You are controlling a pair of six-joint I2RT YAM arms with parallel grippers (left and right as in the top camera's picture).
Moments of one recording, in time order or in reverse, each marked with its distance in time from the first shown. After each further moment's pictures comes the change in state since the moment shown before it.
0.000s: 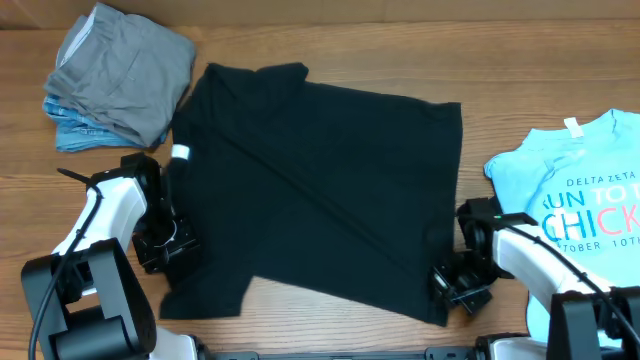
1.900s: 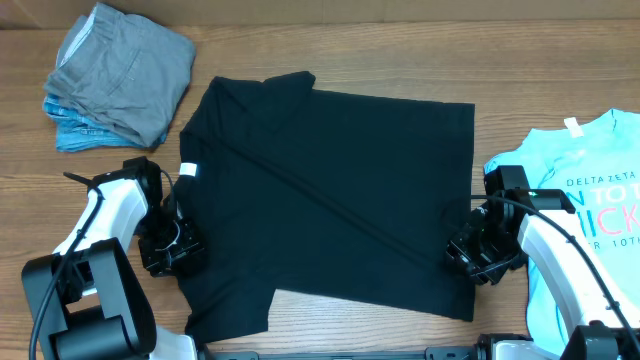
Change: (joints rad) left arm -0.001 0.000 -0.015 -0.029 0.074 0.054; right arm -0.086 -0.089 0.223 -0.116 0.023 -0.301
